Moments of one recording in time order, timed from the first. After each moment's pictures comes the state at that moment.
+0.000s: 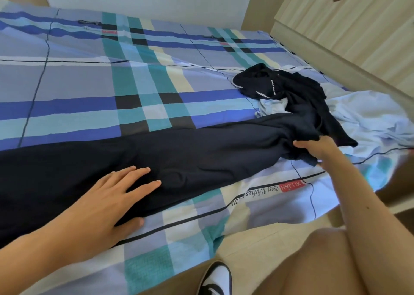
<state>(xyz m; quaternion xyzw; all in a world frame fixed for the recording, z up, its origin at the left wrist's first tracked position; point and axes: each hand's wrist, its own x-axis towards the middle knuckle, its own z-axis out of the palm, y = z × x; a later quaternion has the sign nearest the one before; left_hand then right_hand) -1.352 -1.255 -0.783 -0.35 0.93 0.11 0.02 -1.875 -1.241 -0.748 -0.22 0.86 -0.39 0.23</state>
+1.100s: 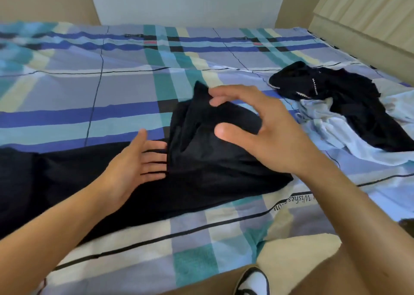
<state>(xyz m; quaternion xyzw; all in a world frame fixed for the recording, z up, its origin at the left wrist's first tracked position) -1.358 -1.287 -0.731 -0.53 0.46 0.64 -0.31 -1.610 -1.246 -0.656 -0.77 0.50 -0.36 0.18</state>
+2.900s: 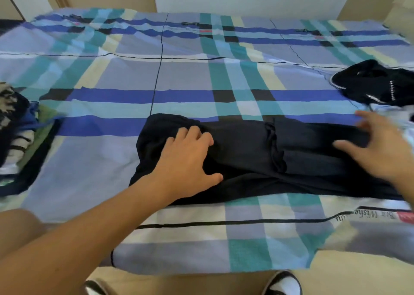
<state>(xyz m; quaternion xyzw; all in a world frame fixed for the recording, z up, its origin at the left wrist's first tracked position) -1.328 -1.275 -0.742 -0.55 0.83 0.08 -0.08 -1.725 -1.277 -0.739 -0.63 0.73 -0.24 0.06</state>
